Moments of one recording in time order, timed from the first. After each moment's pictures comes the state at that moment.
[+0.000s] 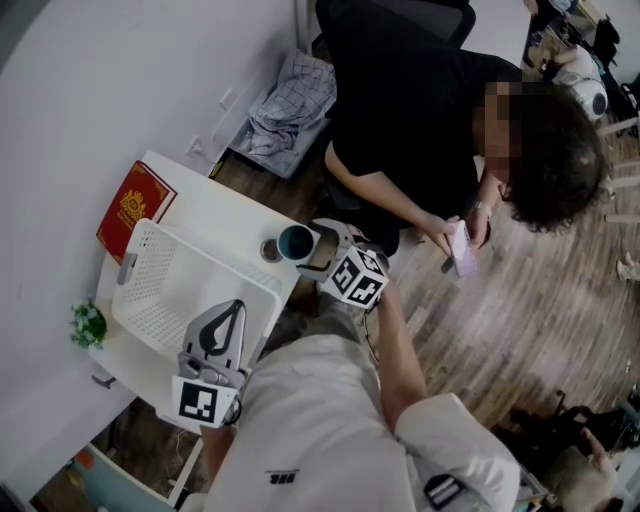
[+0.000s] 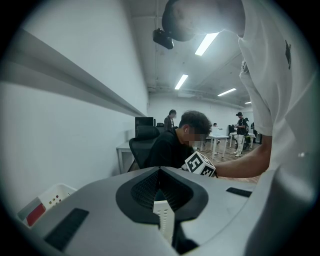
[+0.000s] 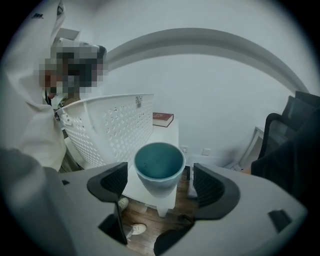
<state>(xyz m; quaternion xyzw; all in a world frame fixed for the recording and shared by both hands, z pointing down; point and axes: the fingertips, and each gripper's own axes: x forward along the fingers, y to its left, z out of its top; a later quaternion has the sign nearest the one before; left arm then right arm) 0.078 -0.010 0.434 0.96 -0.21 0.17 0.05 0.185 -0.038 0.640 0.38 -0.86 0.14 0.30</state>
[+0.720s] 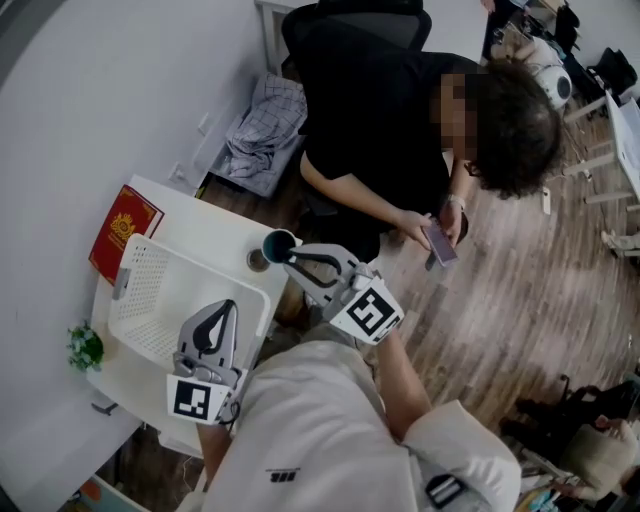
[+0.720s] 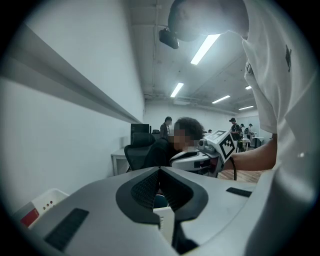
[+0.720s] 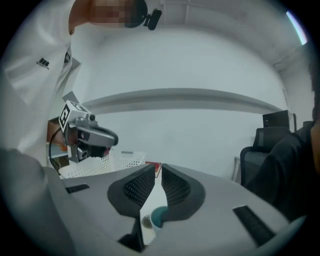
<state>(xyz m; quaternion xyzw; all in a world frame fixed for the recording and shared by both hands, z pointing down) 0.077 -0.004 0.419 0.97 -0.18 0.13 0.05 0.180 -0.012 0.459 0.49 -0.86 0.04 0.11</state>
